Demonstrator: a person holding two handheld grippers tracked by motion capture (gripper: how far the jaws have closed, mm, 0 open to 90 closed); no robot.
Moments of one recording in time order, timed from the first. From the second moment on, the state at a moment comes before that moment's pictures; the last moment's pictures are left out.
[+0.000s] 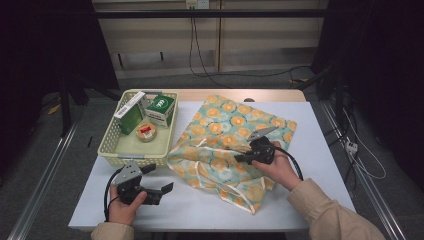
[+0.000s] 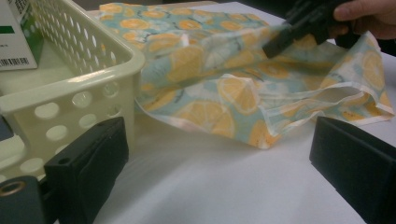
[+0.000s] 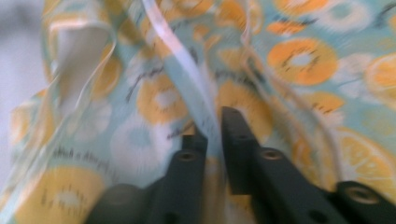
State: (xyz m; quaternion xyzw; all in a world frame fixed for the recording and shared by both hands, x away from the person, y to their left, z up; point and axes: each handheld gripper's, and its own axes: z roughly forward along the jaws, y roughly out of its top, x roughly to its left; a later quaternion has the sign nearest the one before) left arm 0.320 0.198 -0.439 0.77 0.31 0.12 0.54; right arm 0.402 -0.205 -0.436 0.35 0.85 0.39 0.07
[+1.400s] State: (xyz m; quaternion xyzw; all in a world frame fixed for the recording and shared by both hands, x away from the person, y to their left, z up) left arm 0.323 0.199 -0.443 0.77 0.32 0.11 0.54; right arm 0.474 -0.213 -0.459 0.36 0.83 0.40 0.14
